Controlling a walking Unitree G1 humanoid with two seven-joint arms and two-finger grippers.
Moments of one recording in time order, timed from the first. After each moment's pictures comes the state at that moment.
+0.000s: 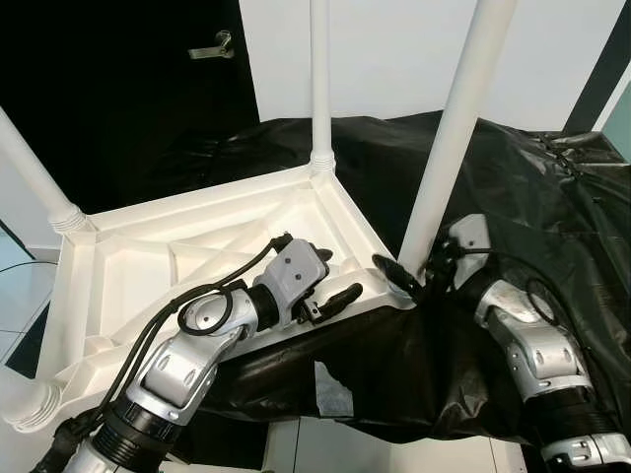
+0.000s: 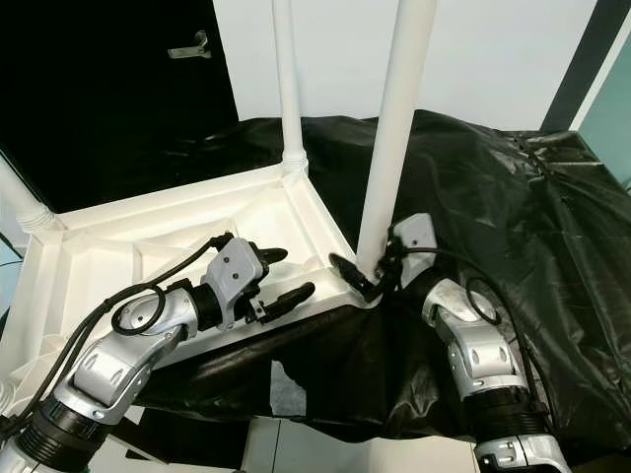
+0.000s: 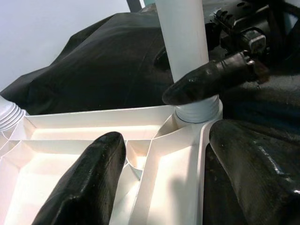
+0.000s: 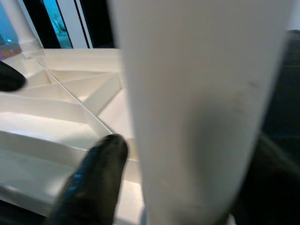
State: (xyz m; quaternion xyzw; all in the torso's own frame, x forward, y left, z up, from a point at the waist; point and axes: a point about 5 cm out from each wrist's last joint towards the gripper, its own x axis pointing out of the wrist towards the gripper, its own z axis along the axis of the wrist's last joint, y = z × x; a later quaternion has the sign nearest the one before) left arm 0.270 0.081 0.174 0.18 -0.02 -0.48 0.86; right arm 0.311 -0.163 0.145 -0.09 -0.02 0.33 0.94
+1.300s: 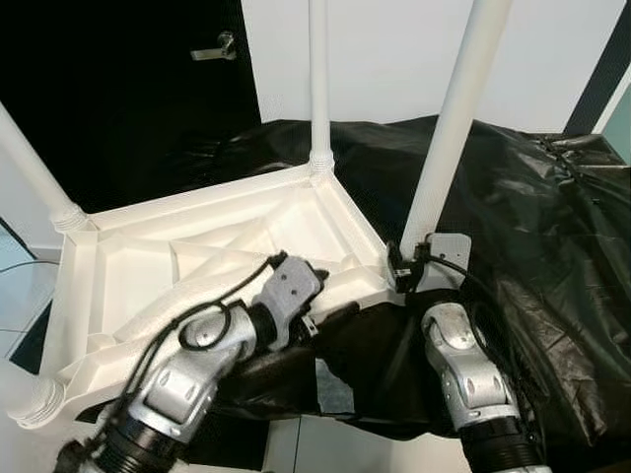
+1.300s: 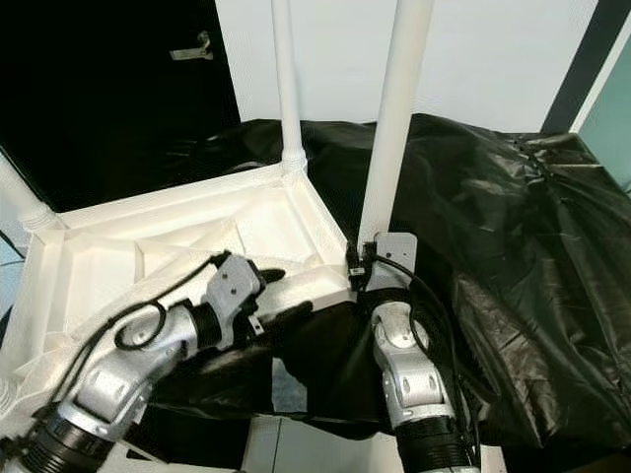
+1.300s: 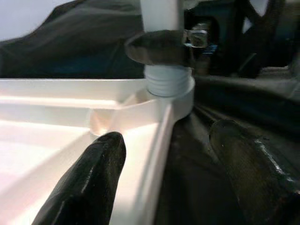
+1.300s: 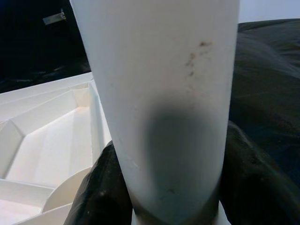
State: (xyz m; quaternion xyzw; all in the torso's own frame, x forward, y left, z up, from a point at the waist) left arm 0.259 0.080 0.142 0.11 0.03 -0.48 0.87; right arm 0.300 -0.125 0.134 -0.01 -0.04 0.00 1.00
